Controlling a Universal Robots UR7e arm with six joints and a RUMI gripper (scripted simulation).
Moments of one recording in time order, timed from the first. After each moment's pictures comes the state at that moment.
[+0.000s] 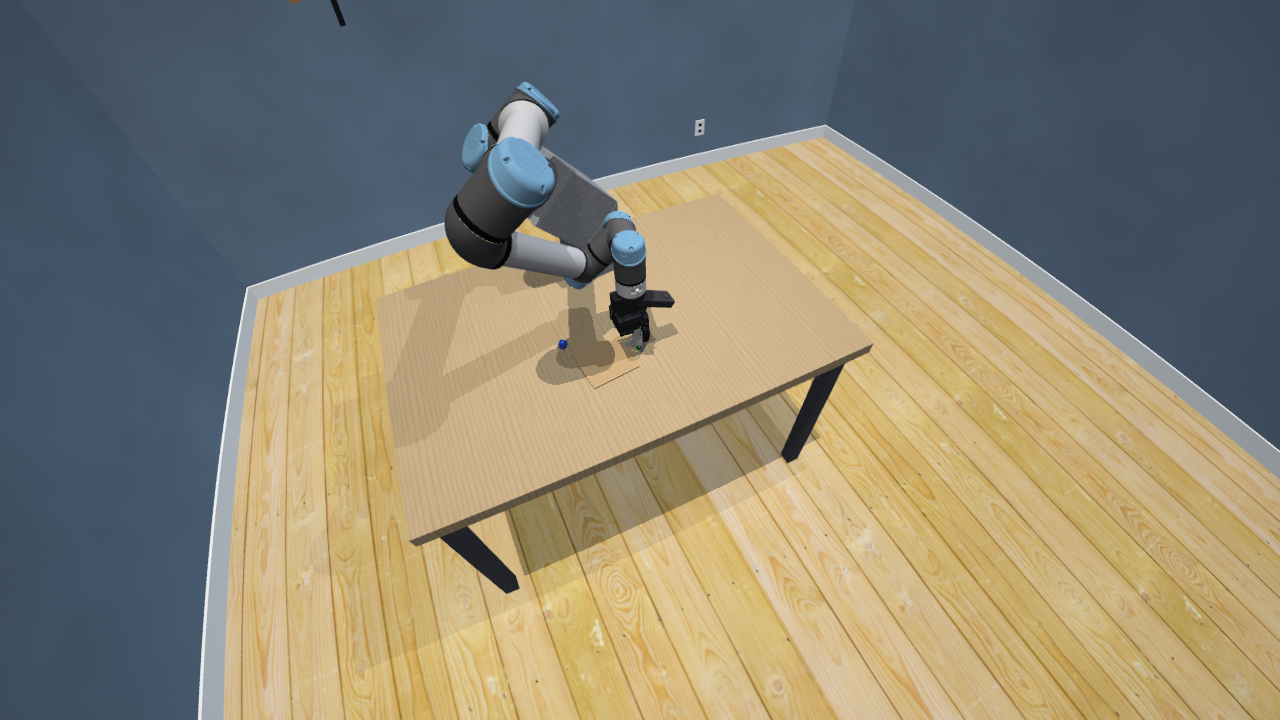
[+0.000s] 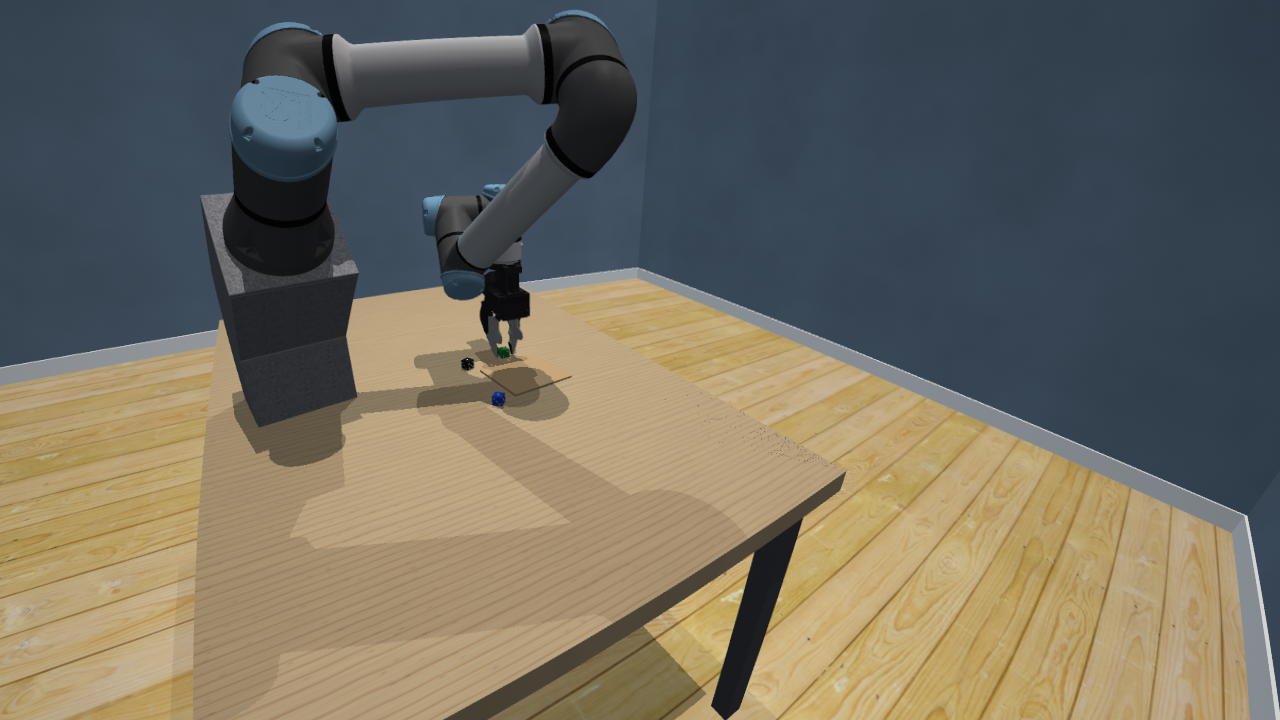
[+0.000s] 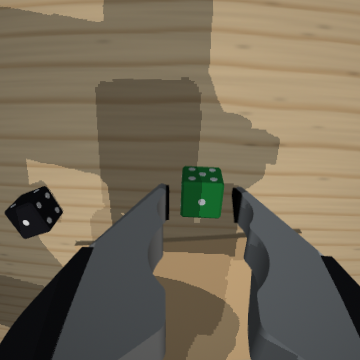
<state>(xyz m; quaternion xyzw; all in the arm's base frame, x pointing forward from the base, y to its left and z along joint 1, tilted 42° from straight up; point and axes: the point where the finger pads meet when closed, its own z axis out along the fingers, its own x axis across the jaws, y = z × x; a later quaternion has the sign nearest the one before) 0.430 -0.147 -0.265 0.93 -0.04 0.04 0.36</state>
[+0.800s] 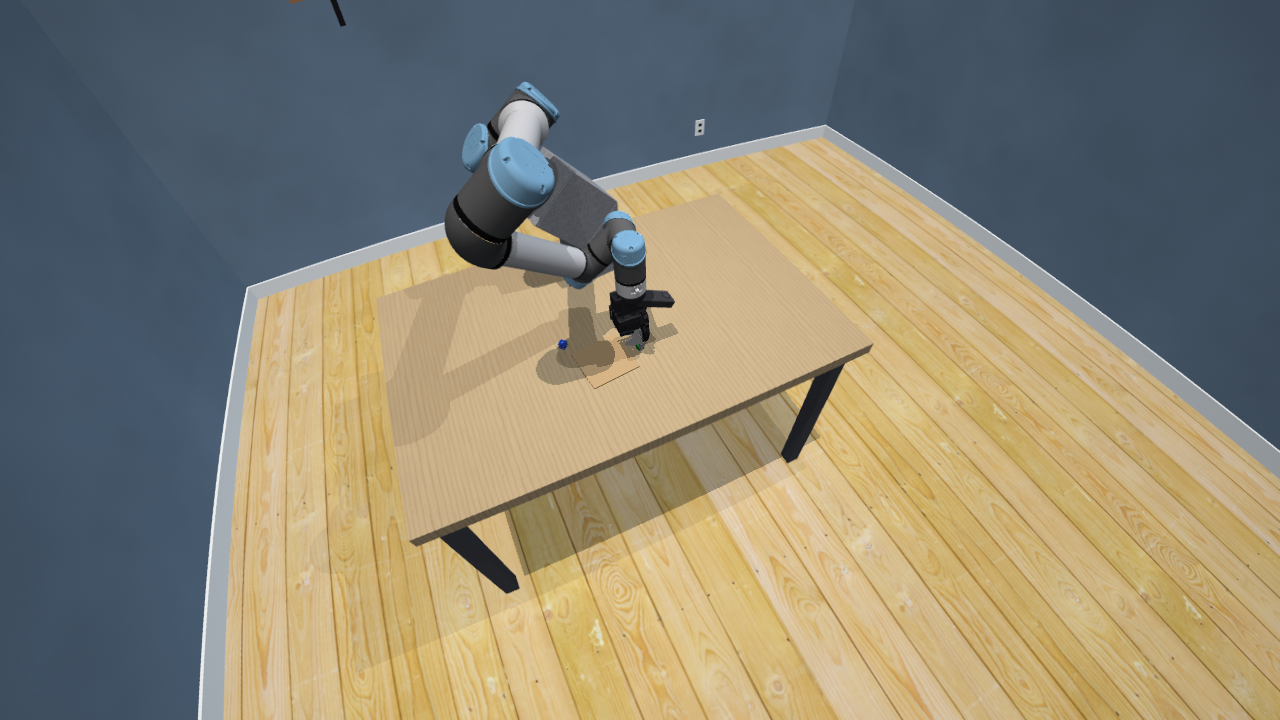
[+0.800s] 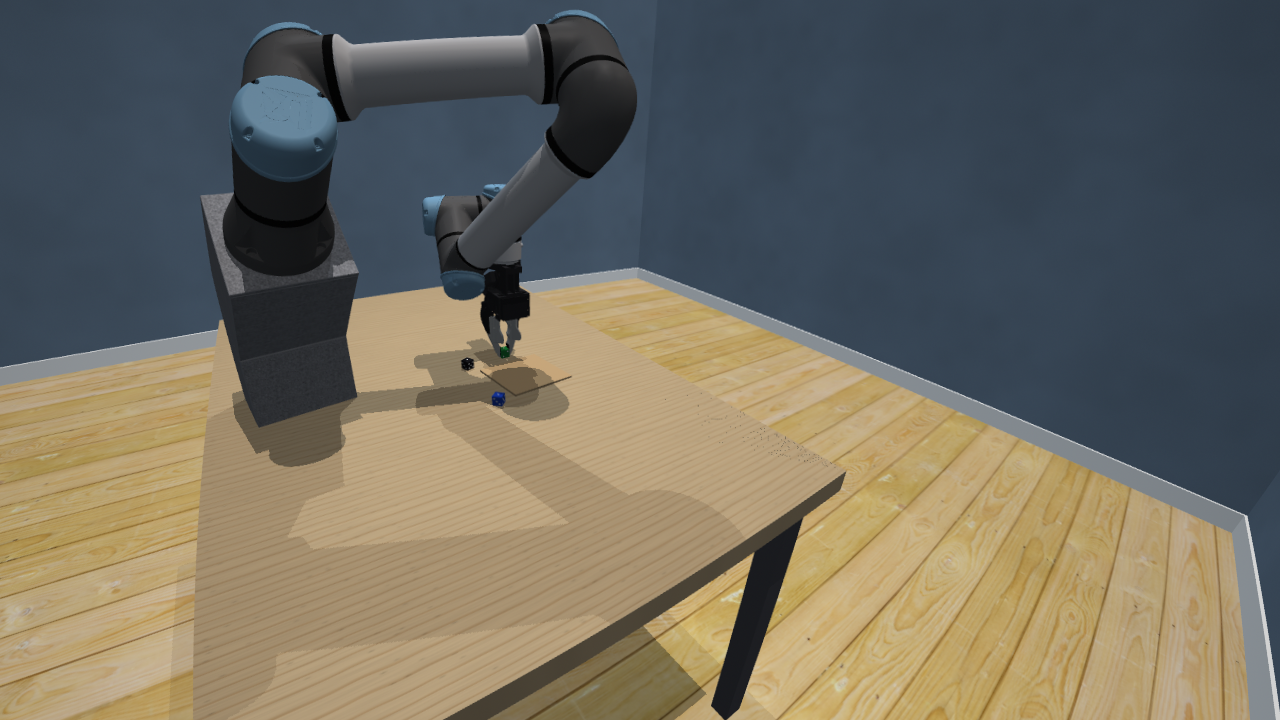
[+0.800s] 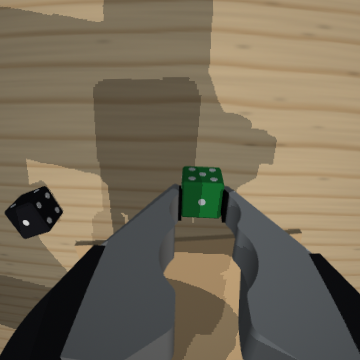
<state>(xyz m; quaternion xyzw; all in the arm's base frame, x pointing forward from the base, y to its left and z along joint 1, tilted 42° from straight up) 0.430 -0.147 -0.265 0.93 -0.04 0.04 0.36</state>
